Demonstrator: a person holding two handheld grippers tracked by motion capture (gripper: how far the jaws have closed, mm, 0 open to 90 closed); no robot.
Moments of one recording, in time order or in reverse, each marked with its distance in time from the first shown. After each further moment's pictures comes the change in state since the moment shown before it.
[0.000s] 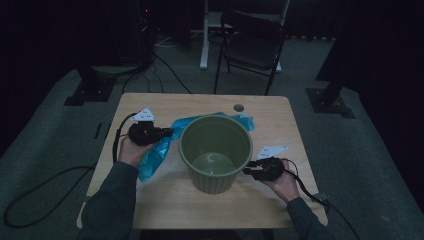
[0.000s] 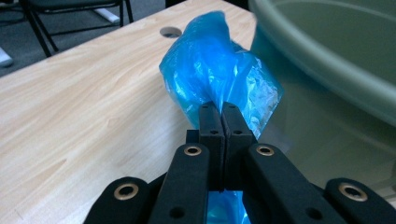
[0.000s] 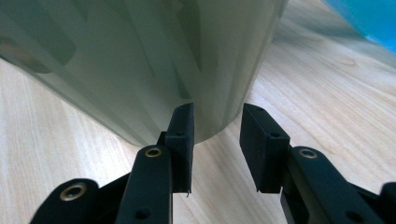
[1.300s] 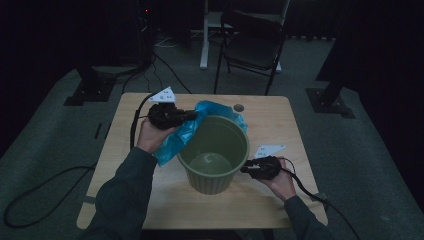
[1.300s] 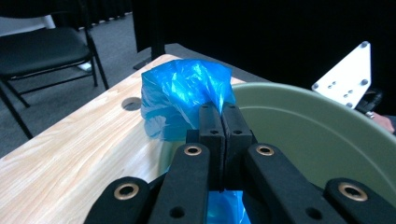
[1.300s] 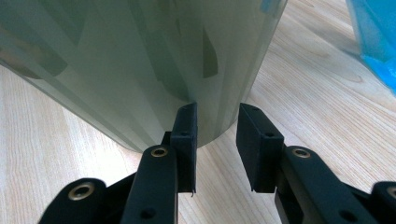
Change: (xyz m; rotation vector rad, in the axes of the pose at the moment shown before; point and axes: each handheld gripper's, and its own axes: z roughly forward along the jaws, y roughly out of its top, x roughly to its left) left arm -0.046 0.090 0.012 -0.111 -0.107 0.106; right arm 0.002 0.006 0.007 -0.022 0.018 -0.024
